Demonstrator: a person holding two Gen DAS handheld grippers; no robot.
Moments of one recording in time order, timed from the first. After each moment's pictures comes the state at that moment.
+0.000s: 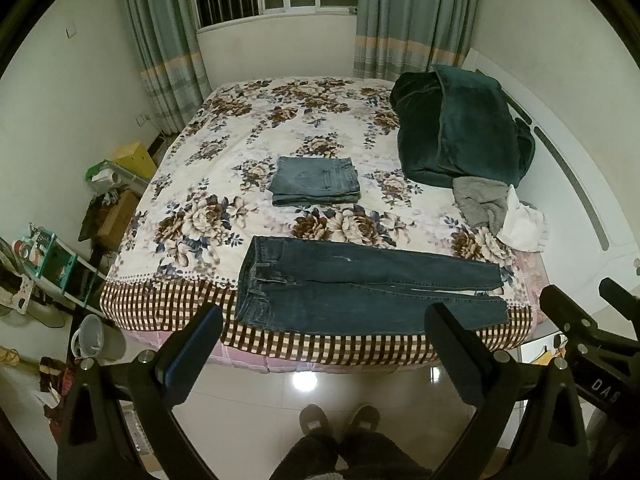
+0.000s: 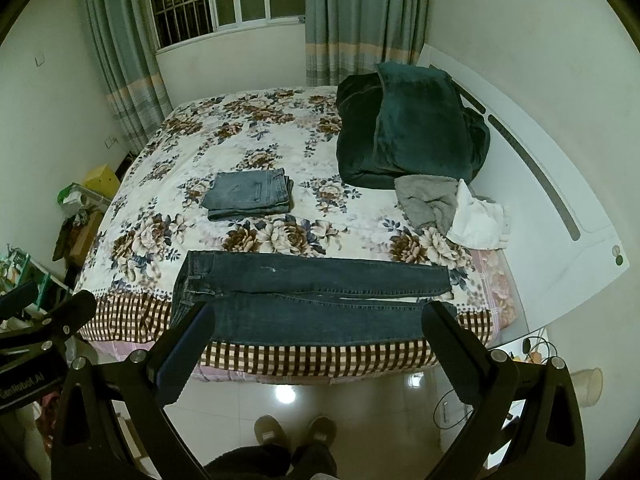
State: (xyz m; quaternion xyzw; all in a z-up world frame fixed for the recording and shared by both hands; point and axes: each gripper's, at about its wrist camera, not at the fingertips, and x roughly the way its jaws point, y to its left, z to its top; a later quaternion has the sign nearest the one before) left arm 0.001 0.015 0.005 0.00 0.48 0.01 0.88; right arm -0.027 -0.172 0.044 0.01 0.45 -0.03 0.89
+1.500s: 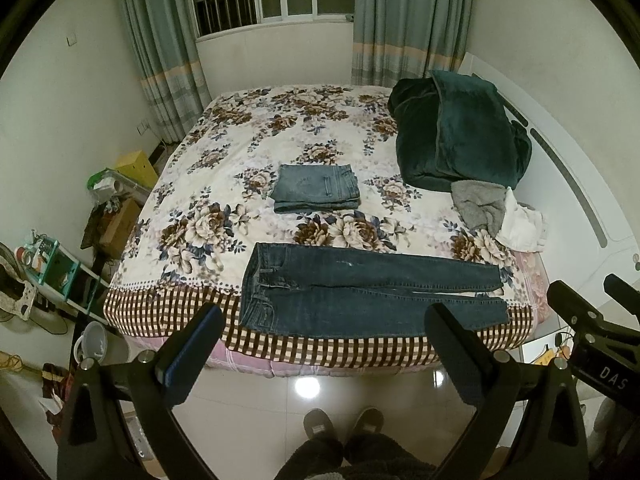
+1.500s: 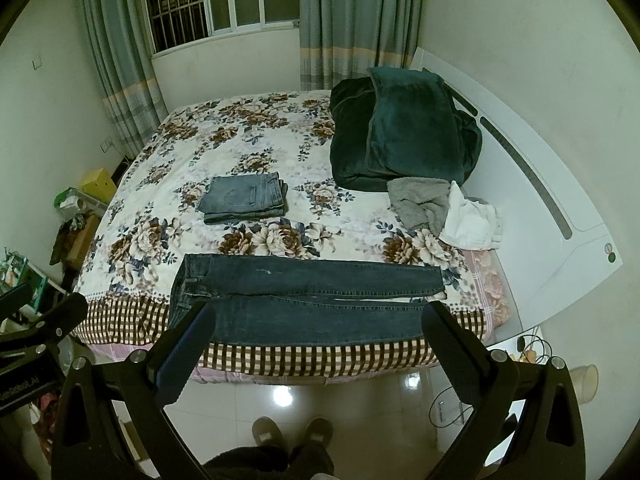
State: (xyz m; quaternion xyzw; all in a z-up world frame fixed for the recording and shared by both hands) left arm 0.001 0.014 0.014 0.00 0.48 0.01 0.88; right arm -0.041 -0.191 0.055 0.01 0.44 -0.03 0.90
